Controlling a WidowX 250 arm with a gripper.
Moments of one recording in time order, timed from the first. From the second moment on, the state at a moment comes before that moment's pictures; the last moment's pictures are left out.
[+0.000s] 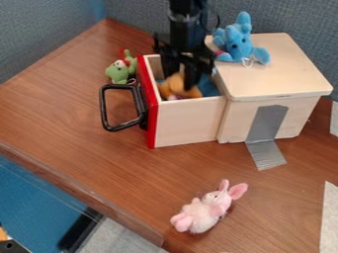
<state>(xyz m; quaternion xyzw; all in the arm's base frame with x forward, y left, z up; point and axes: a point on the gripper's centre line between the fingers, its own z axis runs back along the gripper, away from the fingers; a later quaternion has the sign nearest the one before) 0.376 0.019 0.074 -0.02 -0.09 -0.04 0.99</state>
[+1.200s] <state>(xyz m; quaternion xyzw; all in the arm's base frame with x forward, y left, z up) 0.249 0.001 0.077 0.02 -0.06 -0.12 0.99</state>
